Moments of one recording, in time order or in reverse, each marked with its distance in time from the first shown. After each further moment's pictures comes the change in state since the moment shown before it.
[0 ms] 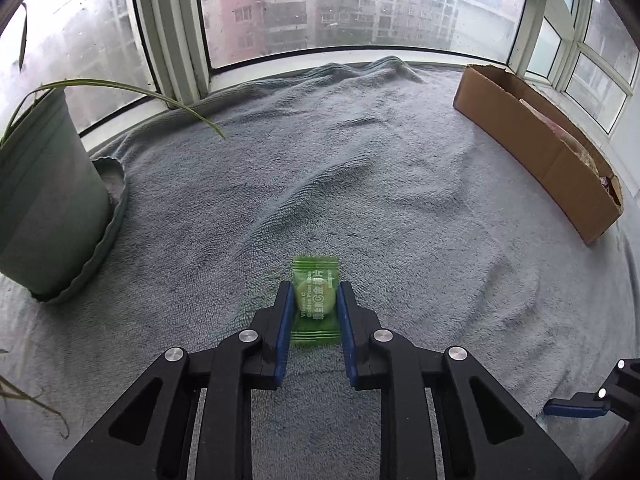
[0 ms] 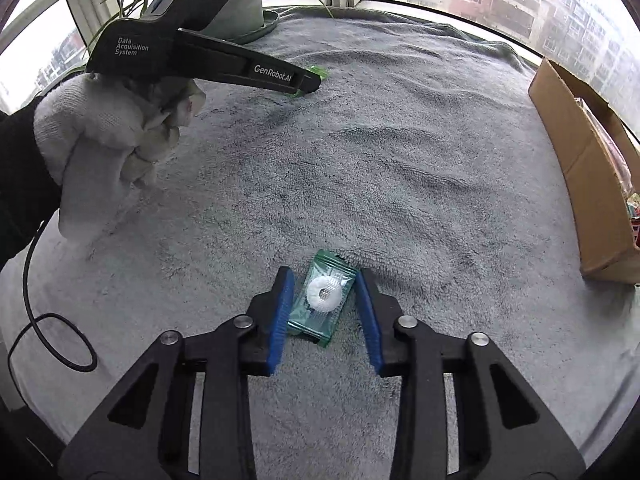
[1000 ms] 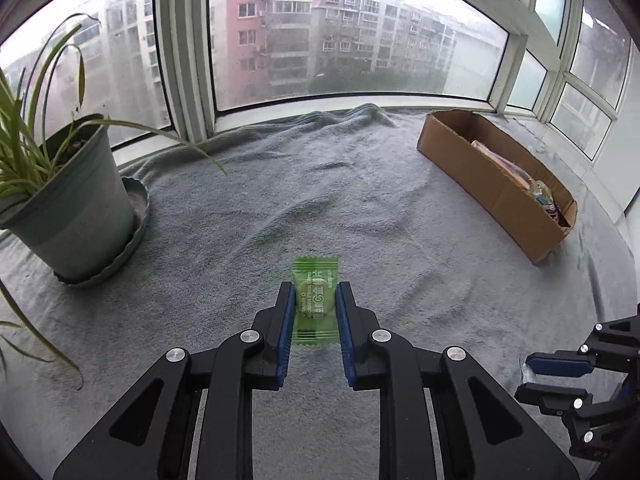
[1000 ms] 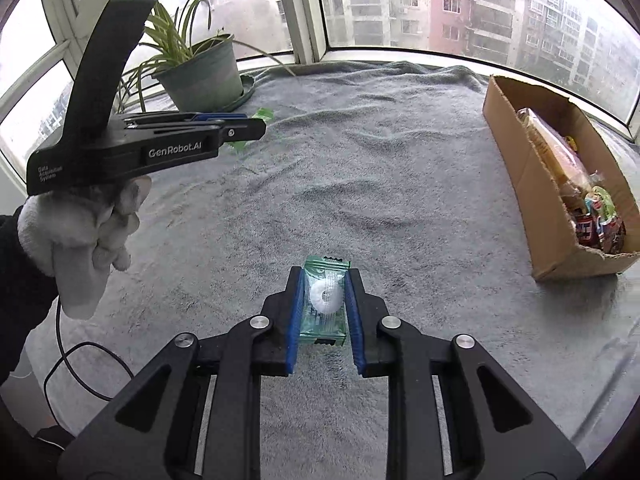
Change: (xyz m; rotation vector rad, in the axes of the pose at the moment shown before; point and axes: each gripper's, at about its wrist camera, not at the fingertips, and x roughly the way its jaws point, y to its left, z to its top) left arm -0.070 -0.020 -0.004 -0.043 -0.123 -0.046; right arm -0.062 -0.039 0.006 0.120 -0.151 0.037
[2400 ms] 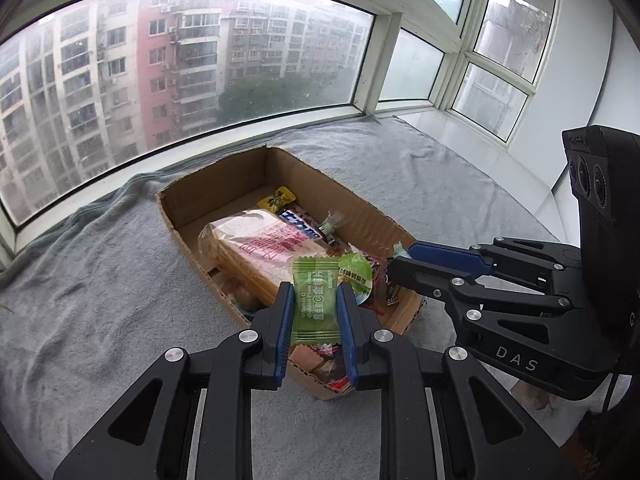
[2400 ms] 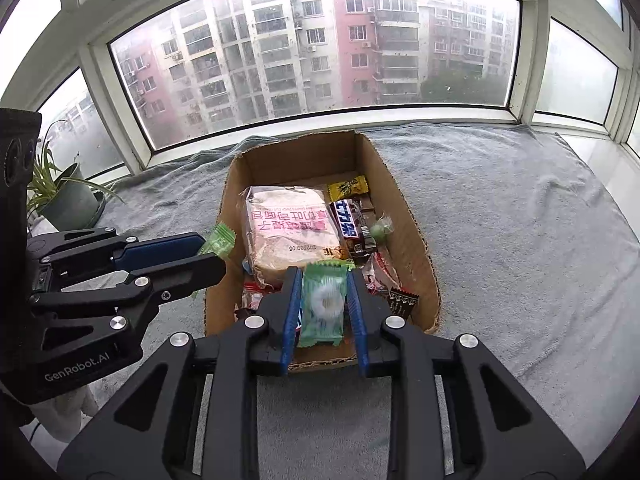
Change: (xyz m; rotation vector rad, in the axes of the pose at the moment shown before) left arm 0.043 -0.235 0.090 0.167 -0.025 -0.285; right arm -0.065 -0.238 0.036 0.231 -0.175 -0.230
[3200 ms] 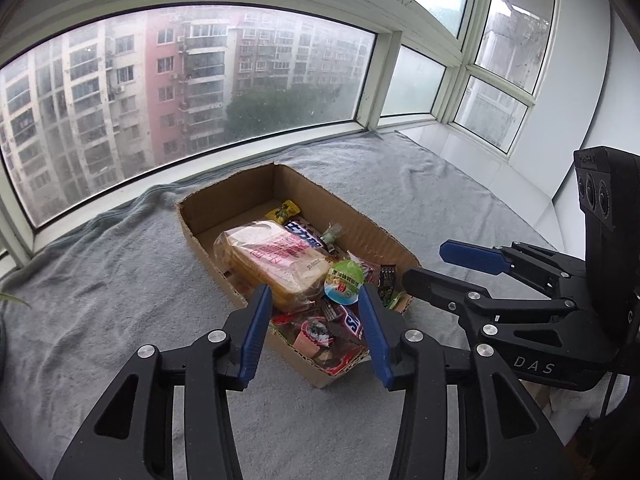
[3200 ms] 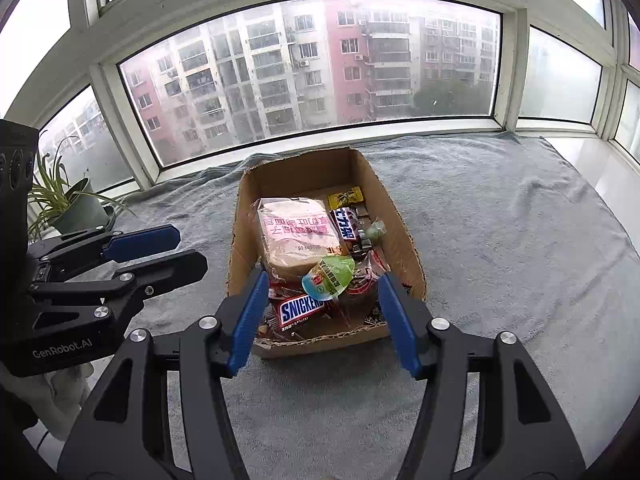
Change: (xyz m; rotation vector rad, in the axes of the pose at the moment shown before) left arm -0.032 -0.002 -0.001 -0.019 -0.046 0.019; right arm -0.045 0.008 -0.010 0.025 -0.058 -0.010
